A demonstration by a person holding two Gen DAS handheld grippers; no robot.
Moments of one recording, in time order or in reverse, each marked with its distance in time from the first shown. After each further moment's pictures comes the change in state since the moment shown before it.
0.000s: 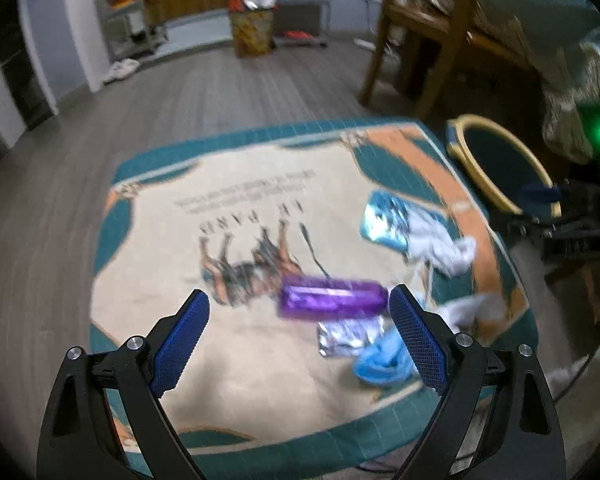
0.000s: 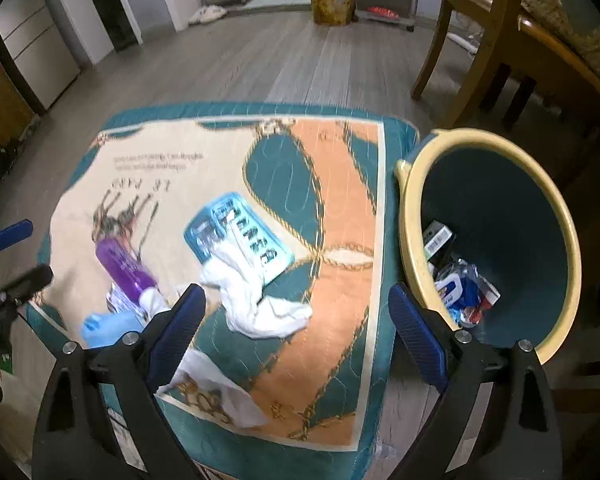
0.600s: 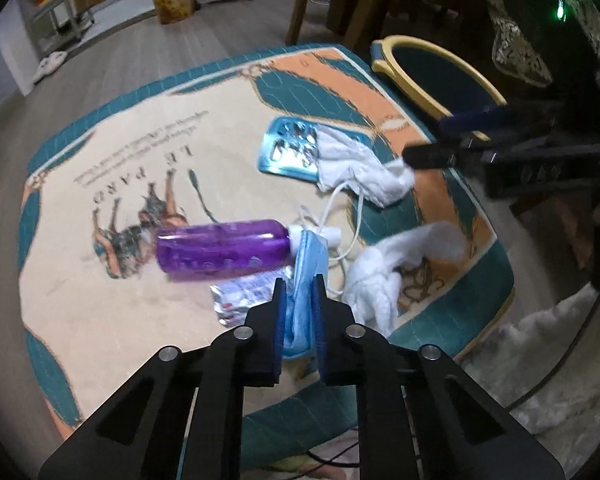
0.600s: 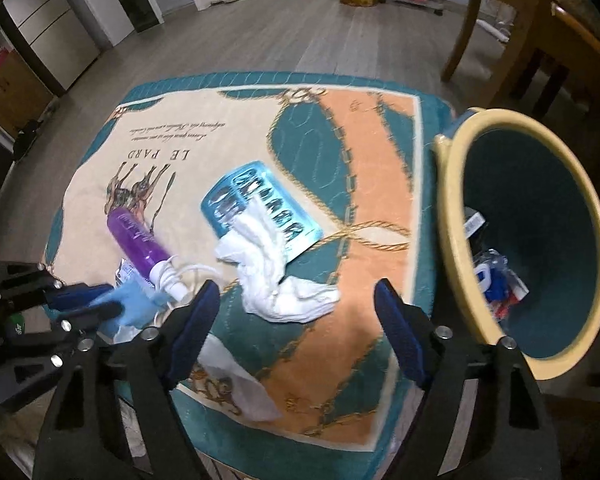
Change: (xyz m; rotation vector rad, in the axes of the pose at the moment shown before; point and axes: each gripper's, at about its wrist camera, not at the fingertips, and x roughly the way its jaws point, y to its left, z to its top) left arm 0.037 -0.055 -0.018 0.145 0.154 -0.139; right arm 0.021 0.009 -0.007 -0.041 0.067 0.090
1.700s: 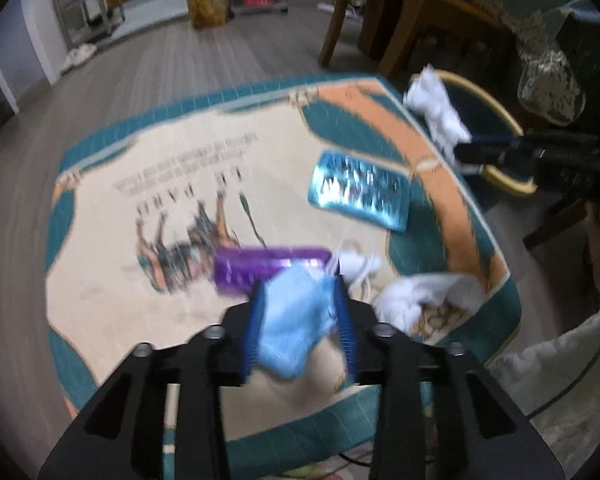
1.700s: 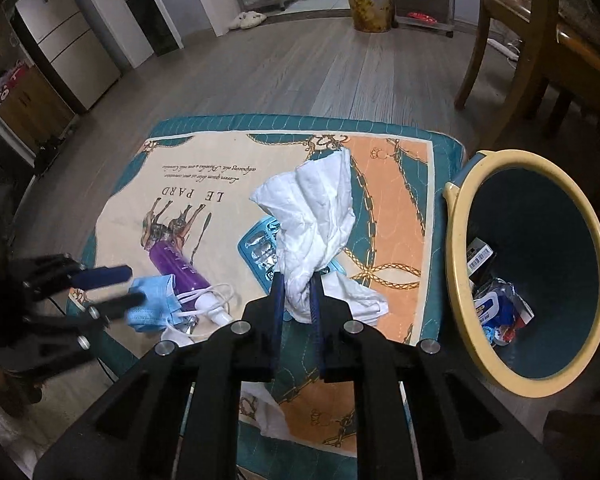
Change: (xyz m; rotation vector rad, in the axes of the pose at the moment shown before) left arm -0.011 0.028 0.010 -0.078 -0.018 0.044; right arm -0.033 0.005 0.020 -0.002 -0.095 0.074
